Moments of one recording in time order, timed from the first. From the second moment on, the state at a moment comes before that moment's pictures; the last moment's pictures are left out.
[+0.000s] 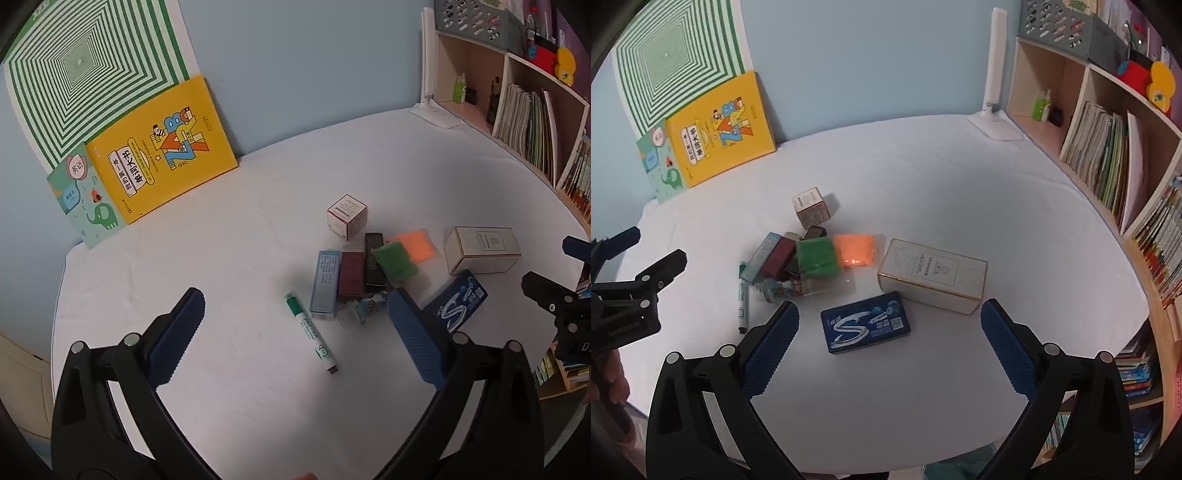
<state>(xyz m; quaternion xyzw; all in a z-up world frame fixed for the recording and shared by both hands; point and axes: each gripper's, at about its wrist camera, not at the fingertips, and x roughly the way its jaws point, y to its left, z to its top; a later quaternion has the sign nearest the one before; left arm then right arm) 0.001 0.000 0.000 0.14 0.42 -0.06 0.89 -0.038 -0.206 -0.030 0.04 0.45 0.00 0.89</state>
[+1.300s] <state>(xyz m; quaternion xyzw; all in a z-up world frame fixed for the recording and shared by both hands) 0.018 0.015 -0.015 0.10 0.44 -0.06 0.89 -0.026 -0.201 -0.034 0.06 0.47 0.02 0.88</state>
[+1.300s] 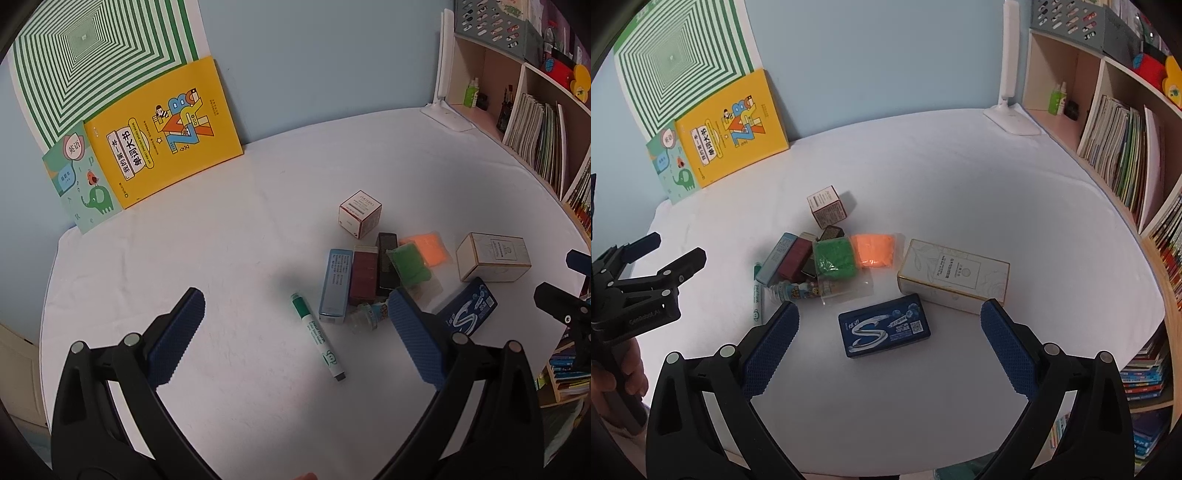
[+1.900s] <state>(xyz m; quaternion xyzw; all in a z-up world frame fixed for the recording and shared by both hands) 0.023 0.017 -0.024 0.10 0.46 -0.06 0.88 -0.022 -0.202 -0.045 0.05 0.48 0.03 0.87</state>
